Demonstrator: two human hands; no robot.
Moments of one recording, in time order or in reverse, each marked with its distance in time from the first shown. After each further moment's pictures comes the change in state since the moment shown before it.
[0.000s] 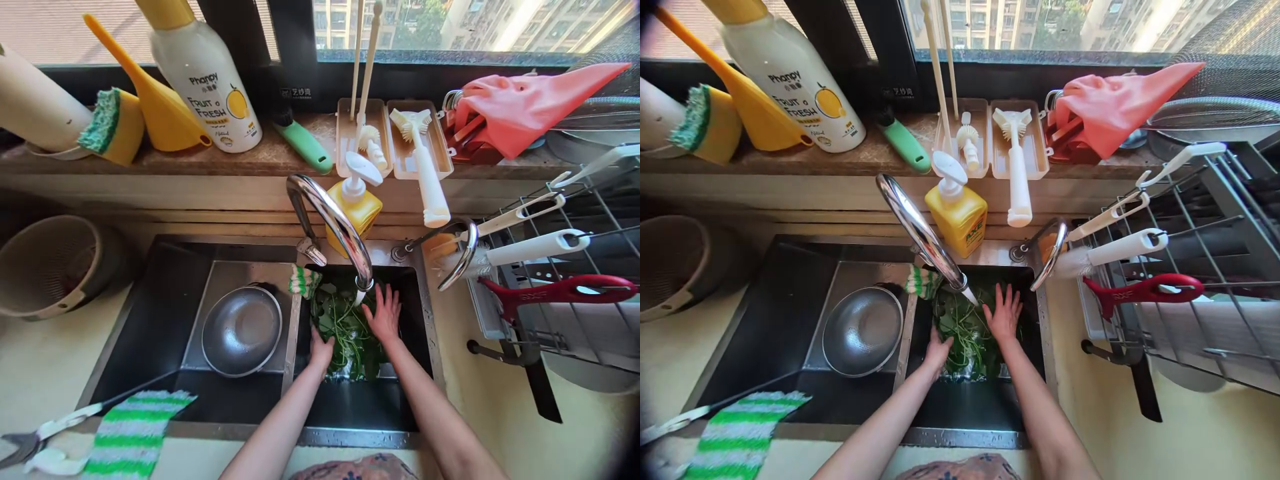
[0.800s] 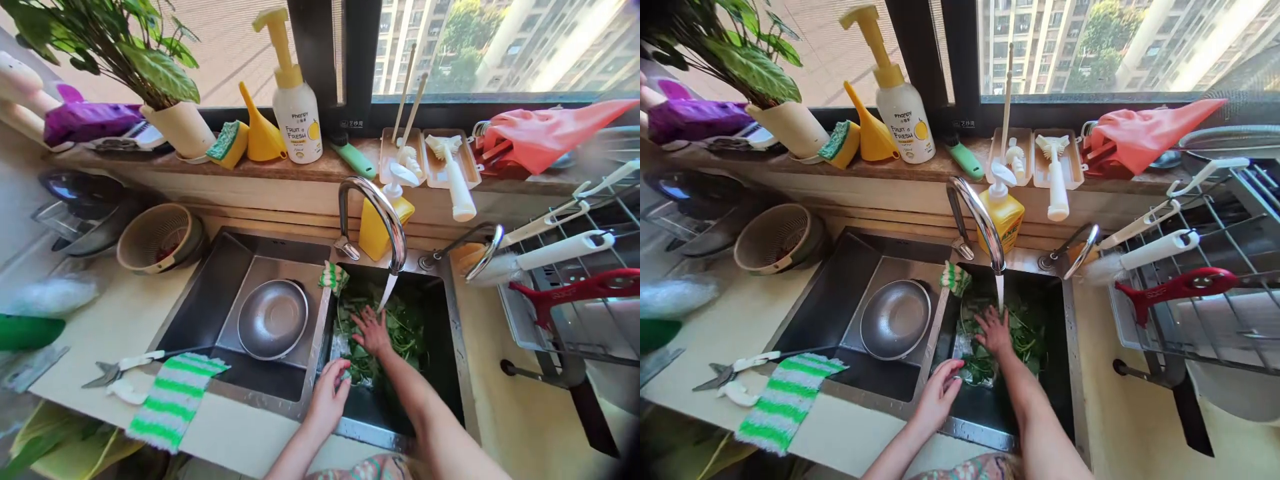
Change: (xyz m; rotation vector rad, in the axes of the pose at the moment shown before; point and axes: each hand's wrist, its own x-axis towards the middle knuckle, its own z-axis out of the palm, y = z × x) left_hand -0.096 -0.007 -0.074 0.076 -0.250 0.327; right_hand -0.031 -0.048 0.062 -0.196 -0.332 -0.657
